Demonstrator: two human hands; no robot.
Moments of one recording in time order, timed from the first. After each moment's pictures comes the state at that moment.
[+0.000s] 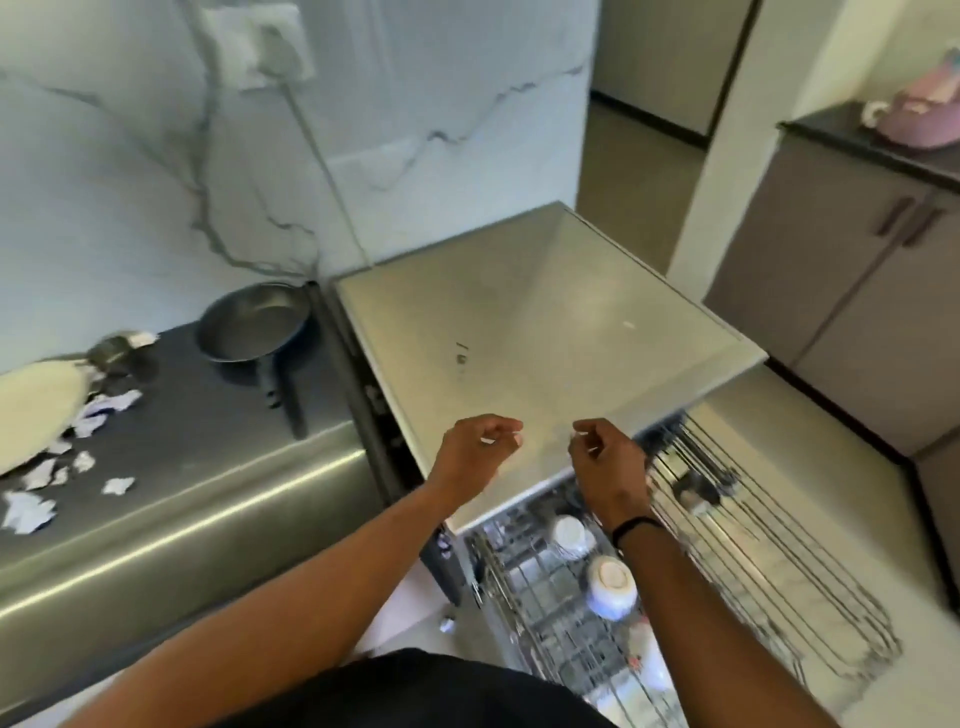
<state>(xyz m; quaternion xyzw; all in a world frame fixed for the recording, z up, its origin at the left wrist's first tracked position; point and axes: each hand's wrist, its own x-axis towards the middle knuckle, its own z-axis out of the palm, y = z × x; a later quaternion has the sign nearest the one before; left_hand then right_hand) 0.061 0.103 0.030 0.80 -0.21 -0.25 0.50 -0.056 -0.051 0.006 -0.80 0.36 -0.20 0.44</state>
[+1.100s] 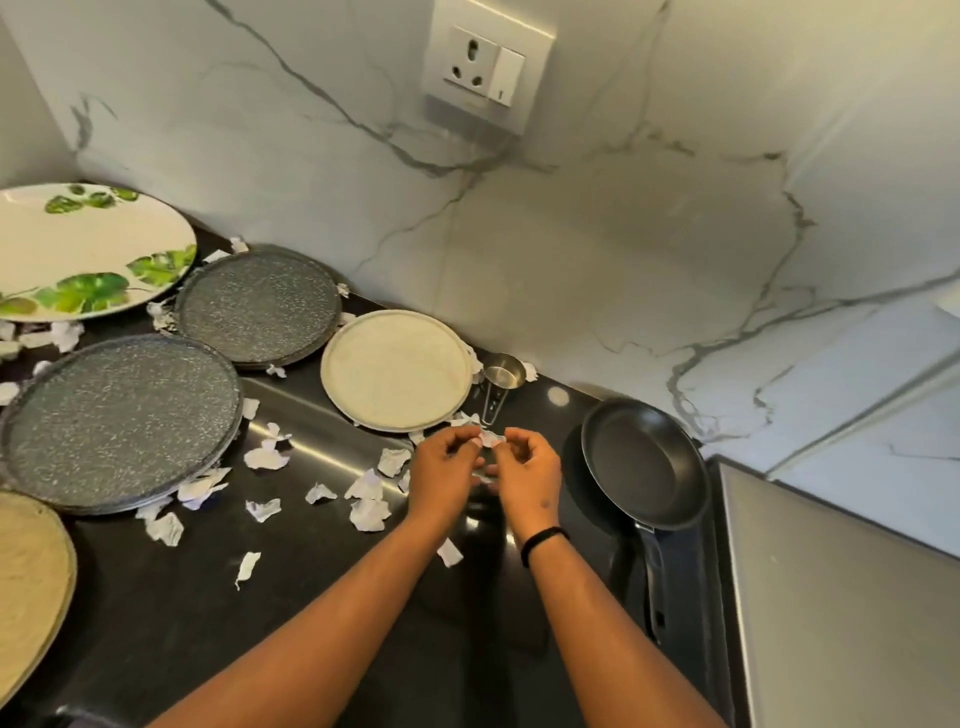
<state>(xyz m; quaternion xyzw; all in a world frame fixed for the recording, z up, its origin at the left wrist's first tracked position) 0.371 0.521 0.021 0.62 0.24 0.03 0.74 0.390 0.425 0.031 -0.82 0.13 0.03 0.56</state>
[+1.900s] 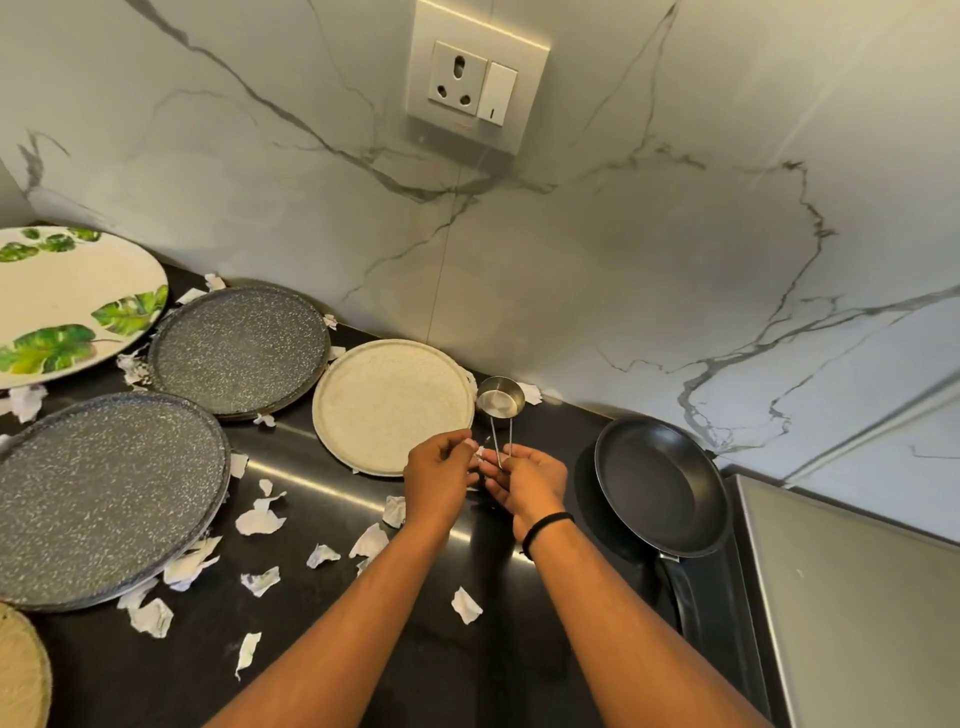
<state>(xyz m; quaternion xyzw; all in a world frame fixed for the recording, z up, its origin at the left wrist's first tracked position) 0.424 0.548 0.008 0.61 0.25 0.02 0.75 0.441 0.452 0.039 -0.62 0.31 0.10 0.71</state>
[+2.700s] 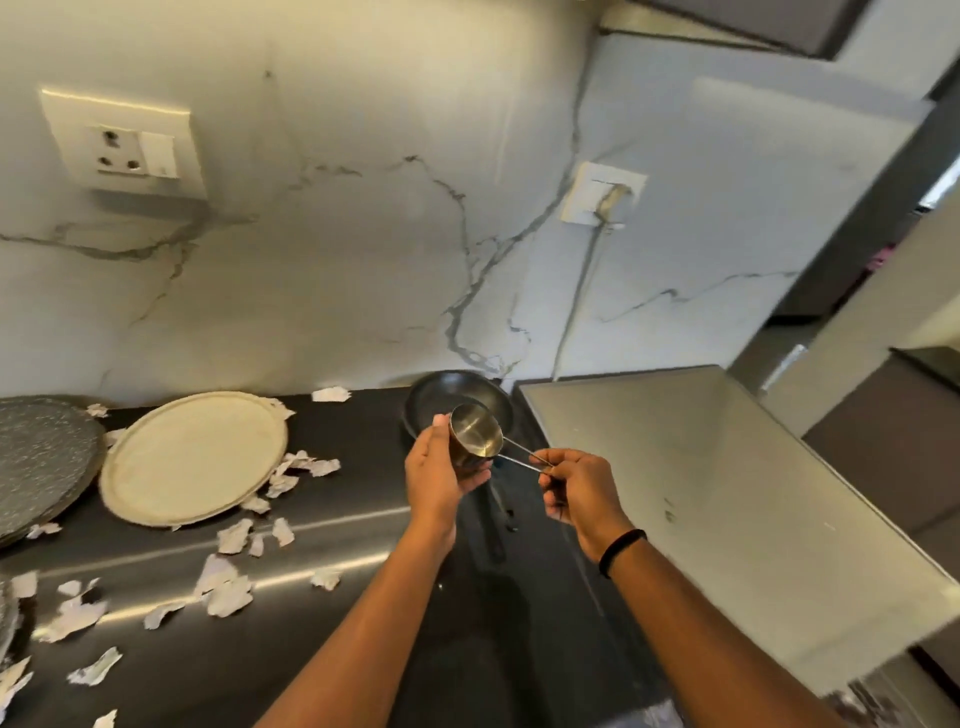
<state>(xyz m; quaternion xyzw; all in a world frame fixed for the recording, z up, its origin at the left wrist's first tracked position) 0.316 0.376 0.096 0.51 0.09 -0.14 0.84 0.247 0.236 0.127 -0.67 0.32 -0.07 0.66</state>
